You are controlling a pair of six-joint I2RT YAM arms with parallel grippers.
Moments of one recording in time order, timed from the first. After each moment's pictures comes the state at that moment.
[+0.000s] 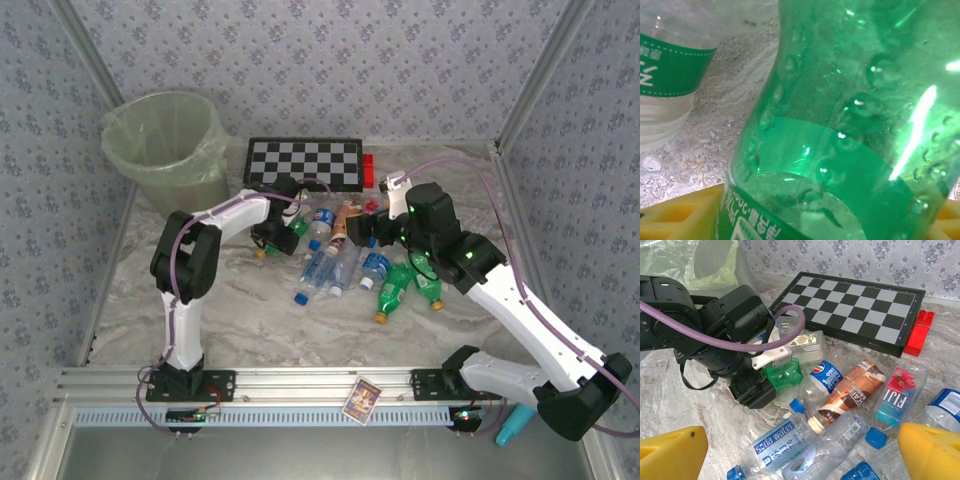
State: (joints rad) left arm -0.52 2.03 1.50 -0.90 -0.09 -0.03; right arm 0.63 1.06 1.12 -0.54 0.00 0.22
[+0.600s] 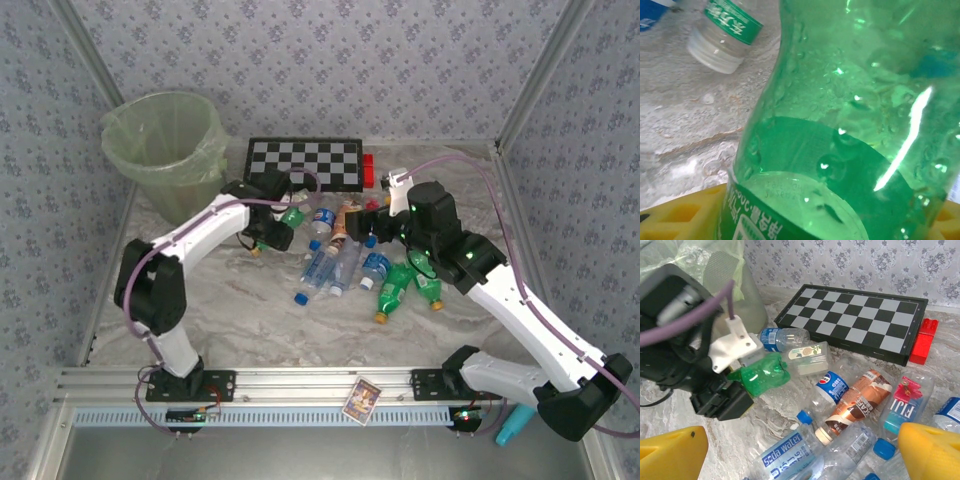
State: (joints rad) left arm -0.55 1.71 1.42 -0.98 -0.10 -0.11; right arm 0.63 1.05 1.12 -0.49 0.00 0.26
